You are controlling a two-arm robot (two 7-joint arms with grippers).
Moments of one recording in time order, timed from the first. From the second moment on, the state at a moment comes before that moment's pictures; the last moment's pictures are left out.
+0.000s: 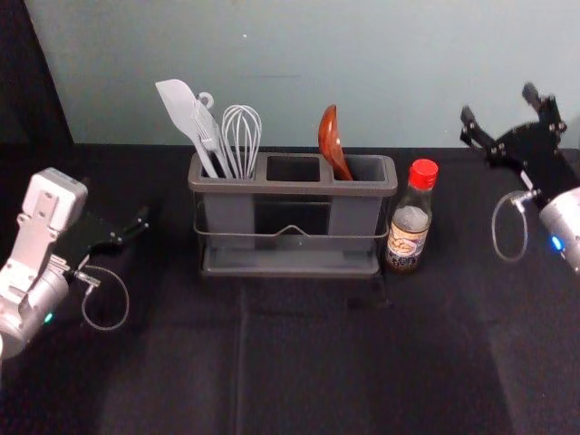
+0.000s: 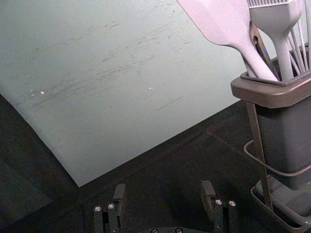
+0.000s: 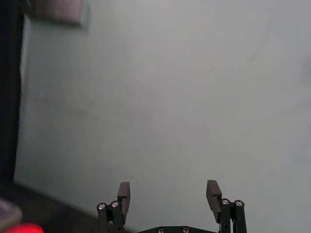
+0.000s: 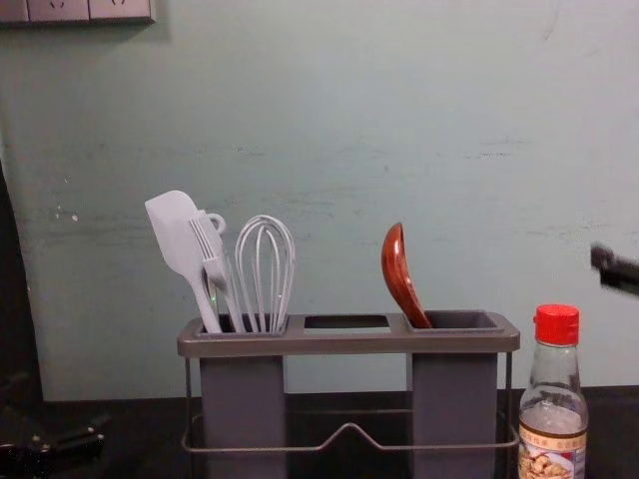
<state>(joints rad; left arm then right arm) -0.20 0.60 0.45 -1.41 -0.25 -0.12 0.03 0.31 0.28 -0.07 -1.27 0.08 -0.31 0.27</state>
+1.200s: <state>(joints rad) -0.20 0.60 0.45 -1.41 -0.25 -0.12 0.03 0.23 0.29 -0.10 -1.33 0.06 -0.07 0.25</state>
